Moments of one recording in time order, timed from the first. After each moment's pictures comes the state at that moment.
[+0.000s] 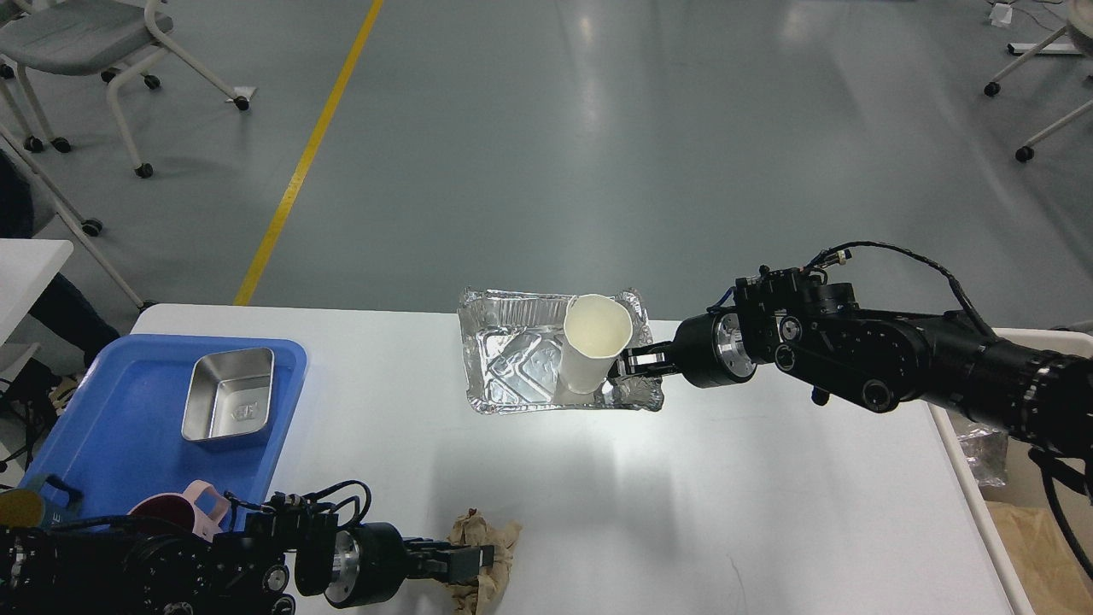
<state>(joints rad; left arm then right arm) -0.85 0.37 0.44 -1.23 0.99 0.10 -0.19 1.14 -0.27 -0.13 0.90 -1.03 0.41 0.27</state>
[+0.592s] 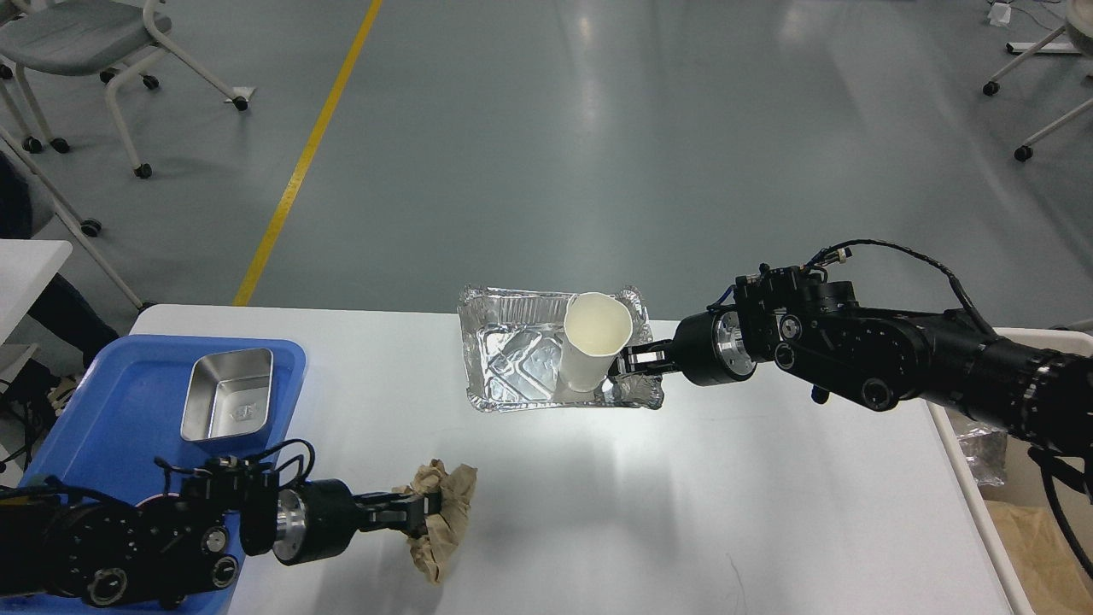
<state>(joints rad) -0.92 0.54 0.42 -1.30 0.97 0.12 -0.24 1.15 -0.27 -0.13 0.90 -1.03 0.40 0.27</state>
